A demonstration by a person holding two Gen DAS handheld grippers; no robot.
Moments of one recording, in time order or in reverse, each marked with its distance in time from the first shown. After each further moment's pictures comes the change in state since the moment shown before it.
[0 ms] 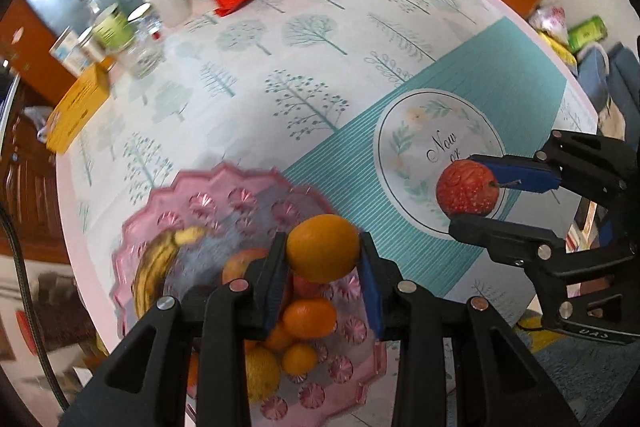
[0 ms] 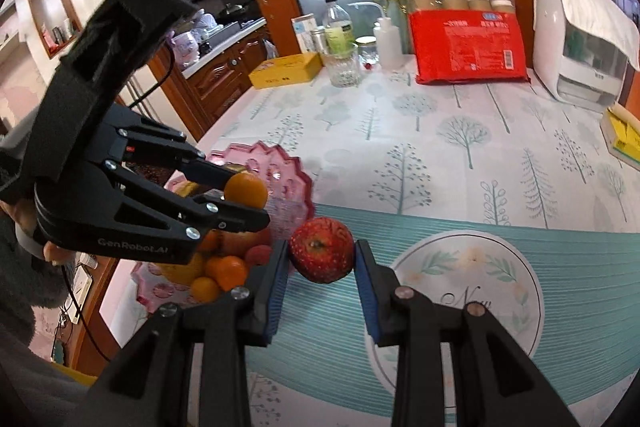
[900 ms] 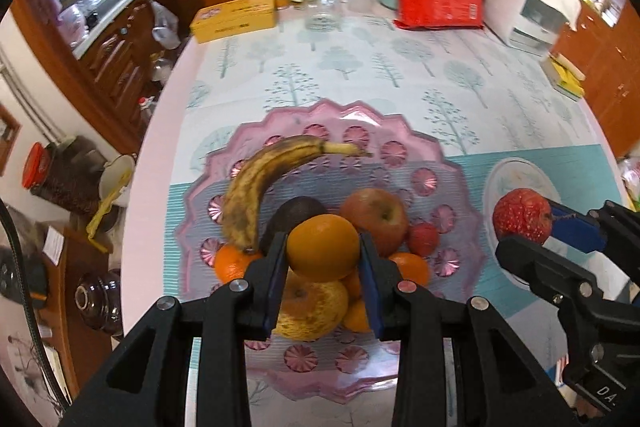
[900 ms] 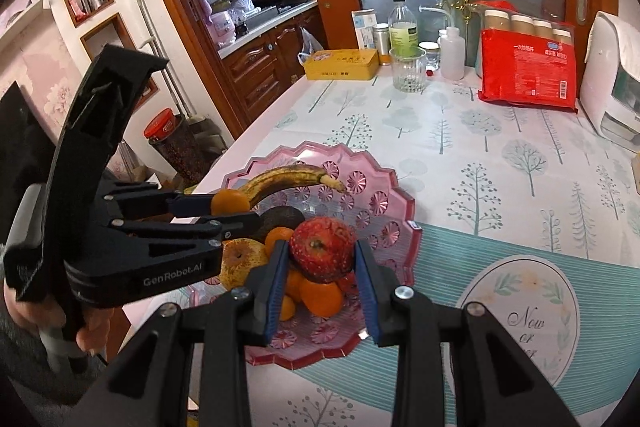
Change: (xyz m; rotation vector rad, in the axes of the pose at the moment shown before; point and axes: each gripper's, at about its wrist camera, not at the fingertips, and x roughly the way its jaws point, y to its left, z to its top) left arm -0.024 0.070 -0.110 -0.522 -0.161 0.217; right arm 0.027 0.087 0.018 -0.090 0.051 0.033
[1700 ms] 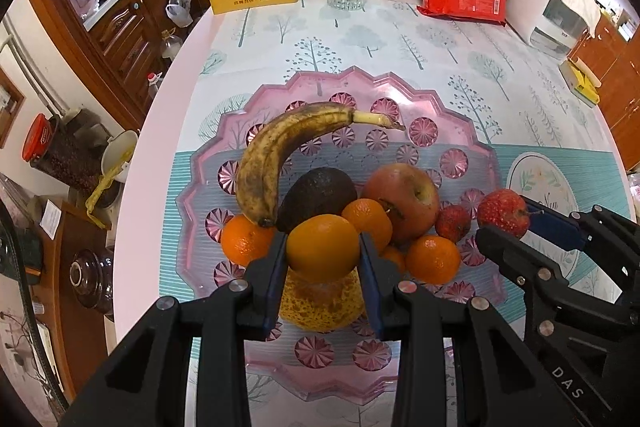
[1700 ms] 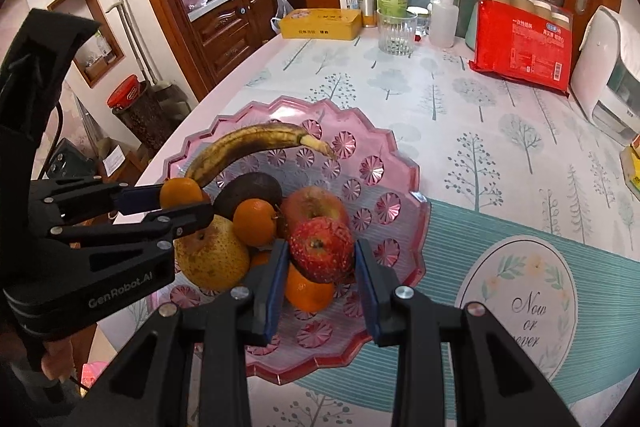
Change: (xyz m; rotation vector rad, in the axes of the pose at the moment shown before) left arm 0.024 0.018 -0.017 -0.062 0.048 -0.003; right arm 0.050 0.008 -0.008 -0.006 0.120 -0.121
